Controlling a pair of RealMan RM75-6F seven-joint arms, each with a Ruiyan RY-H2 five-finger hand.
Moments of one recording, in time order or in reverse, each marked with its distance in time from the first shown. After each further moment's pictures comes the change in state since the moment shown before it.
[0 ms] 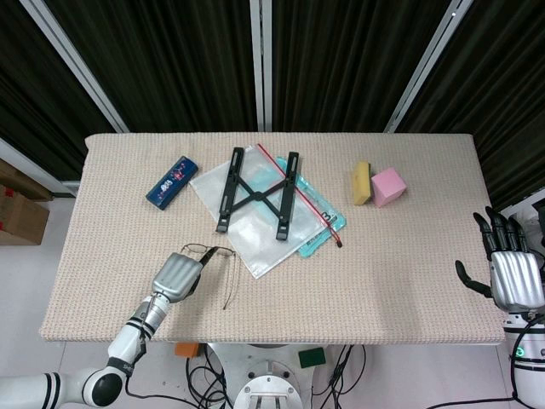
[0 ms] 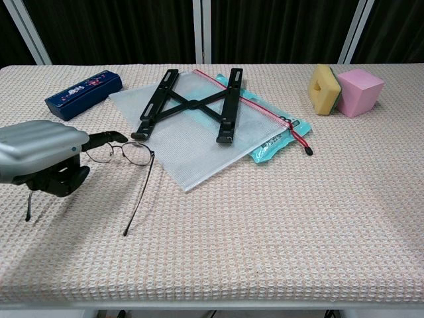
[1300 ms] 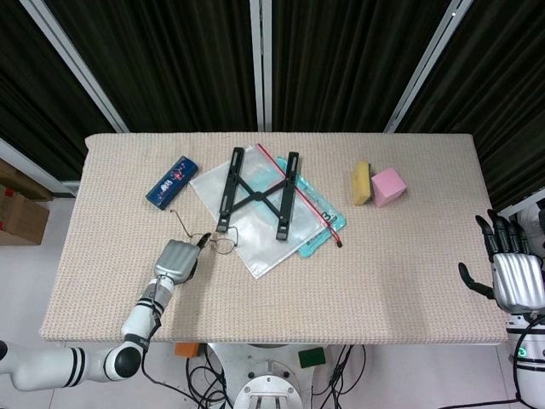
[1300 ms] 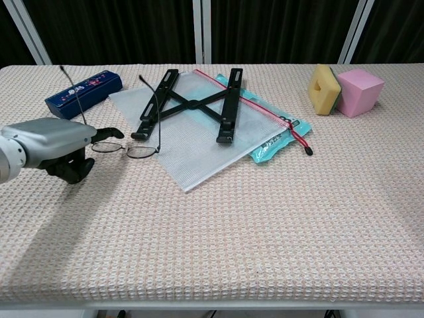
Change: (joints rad) left arm -0.168 -0.059 0.005 0.108 -0.301 0.047 0.015; right arm -0.001 -0.011 -0.011 0.049 0.005 -0.009 0.021
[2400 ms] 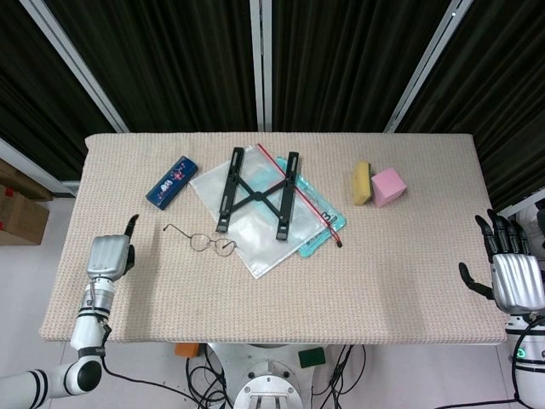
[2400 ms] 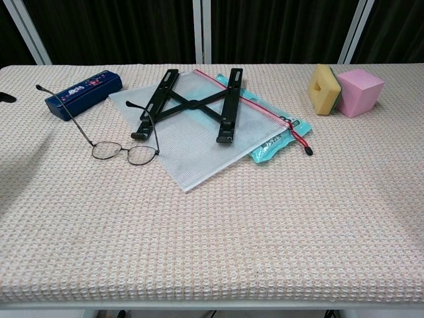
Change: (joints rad) left arm 0.218 0.064 0.027 0.177 0.221 0.206 -0.358; right arm -0.003 -0.005 0.000 -0.003 -0.005 0.013 -0.011
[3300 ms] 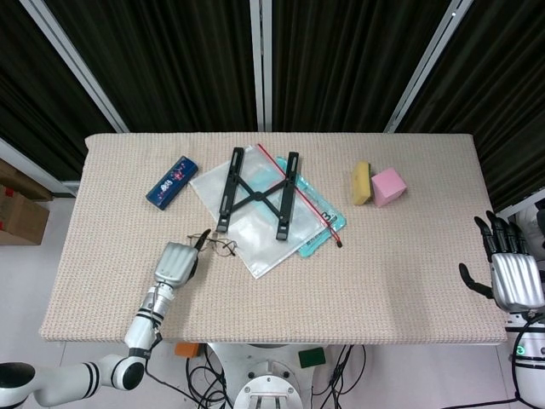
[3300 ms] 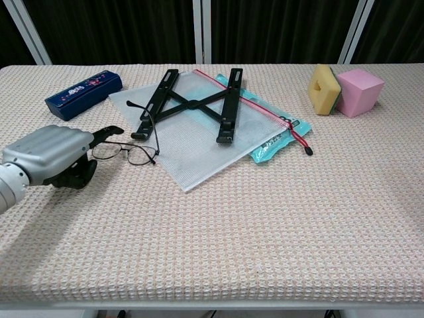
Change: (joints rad) left arm -0.065 -0.274 0.004 0.198 0.205 -0.091 0.055; right arm 0.008 -0.006 -0.003 0.027 0.025 -0.035 0.016
